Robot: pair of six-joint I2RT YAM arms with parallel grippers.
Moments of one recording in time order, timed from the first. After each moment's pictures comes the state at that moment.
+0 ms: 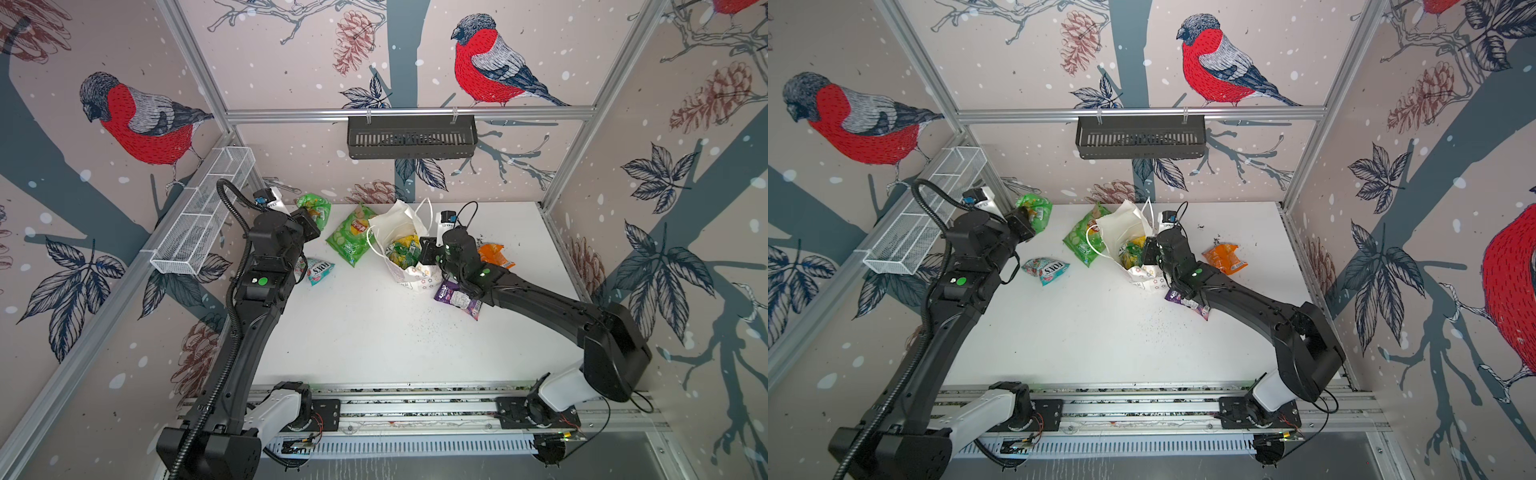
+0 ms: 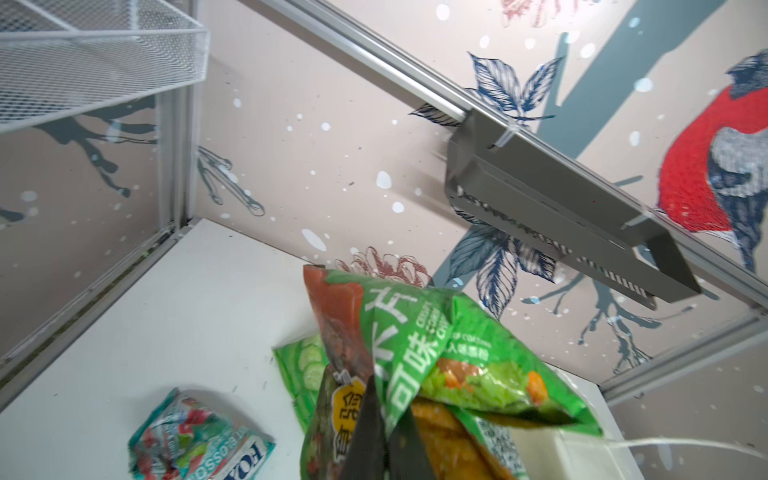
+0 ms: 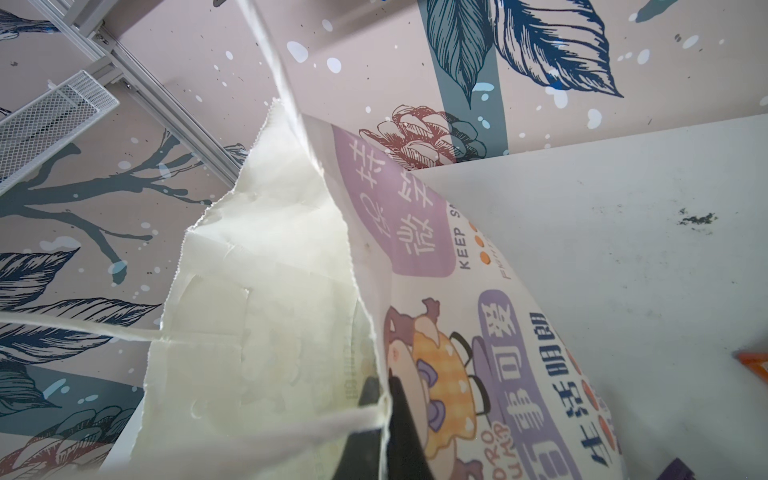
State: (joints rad) left arm -0.07 1.07 1.13 -0.24 -0.07 -0.49; right arm 0.73 1.53 1.09 0.08 0.16 0.53
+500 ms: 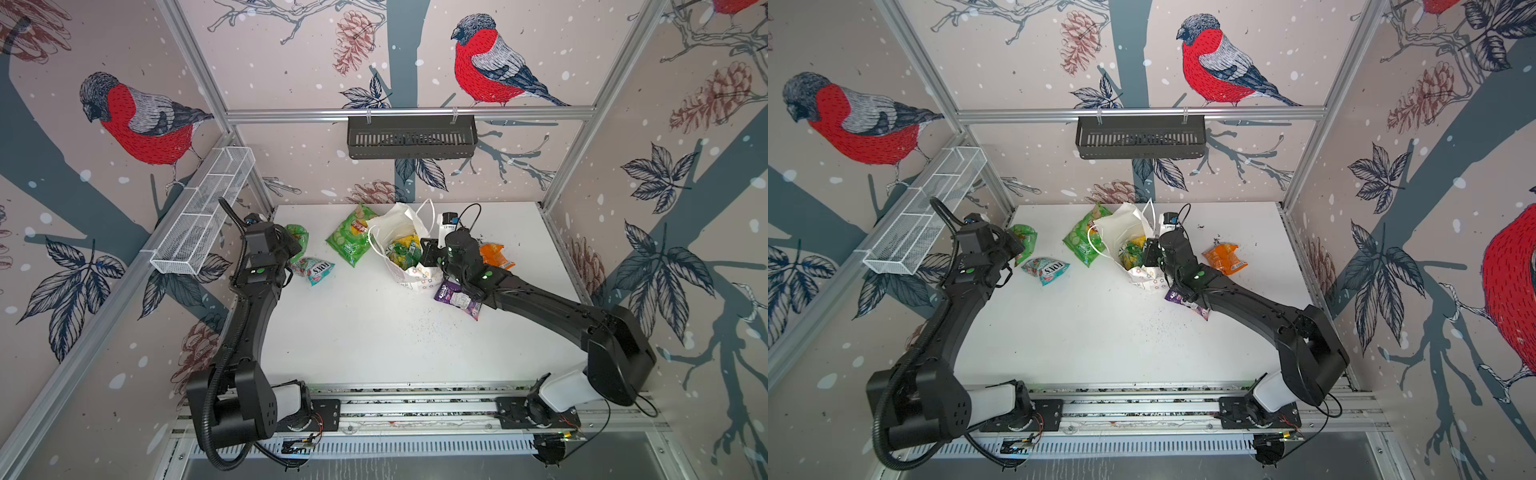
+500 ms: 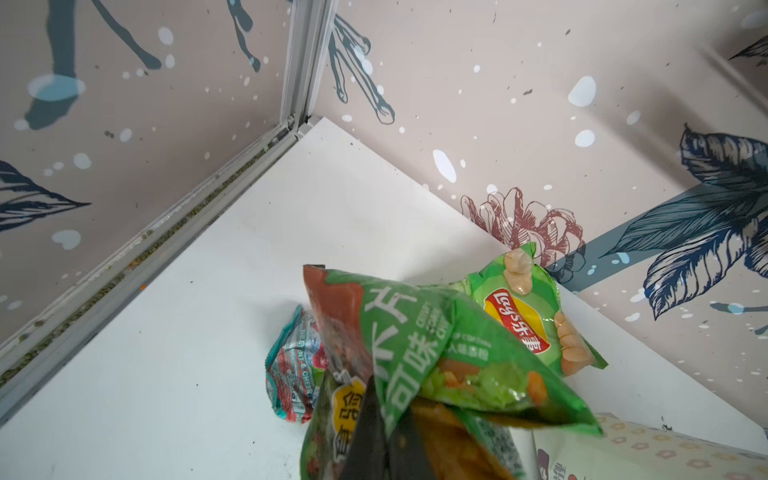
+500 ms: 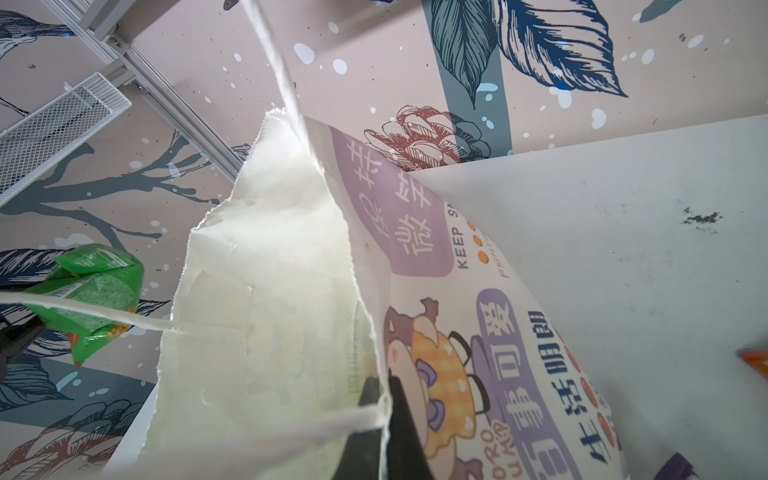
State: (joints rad) left arm 0.16 1.29 0.99 -0.20 0.03 -0.48; right arm 0.73 1.50 1.05 0.11 0.15 0.53
